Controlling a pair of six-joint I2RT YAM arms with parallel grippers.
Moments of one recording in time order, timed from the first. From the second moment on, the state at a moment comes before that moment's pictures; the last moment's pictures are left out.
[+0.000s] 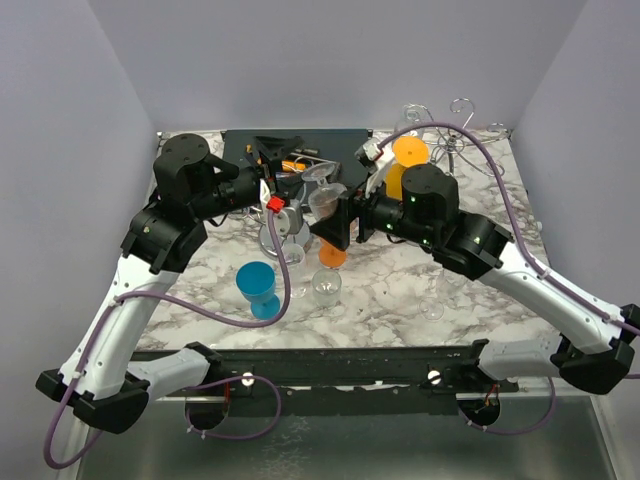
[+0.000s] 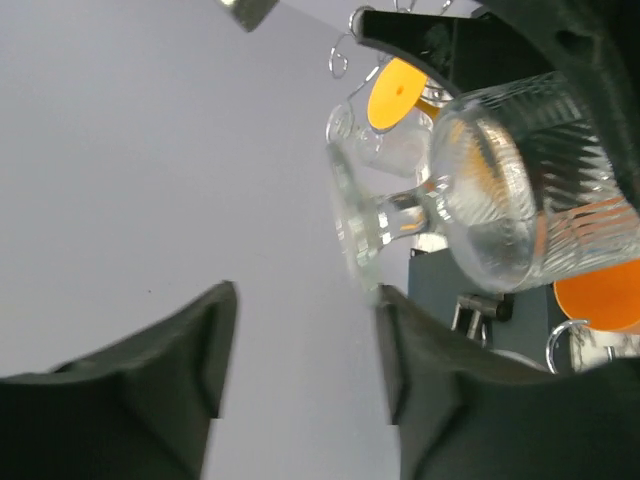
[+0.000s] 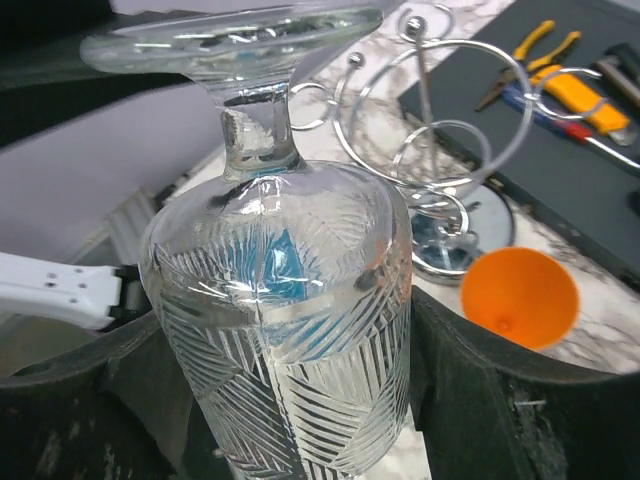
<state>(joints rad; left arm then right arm) -0.51 1.10 1.51 -0.50 0.64 1.19 0.94 1.27 1.46 -0.43 -0.10 0.29</state>
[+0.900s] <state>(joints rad) -0.51 1.17 1.64 -0.39 0.58 0.63 0.66 0.95 1.01 -0.08 0.18 -0.08</state>
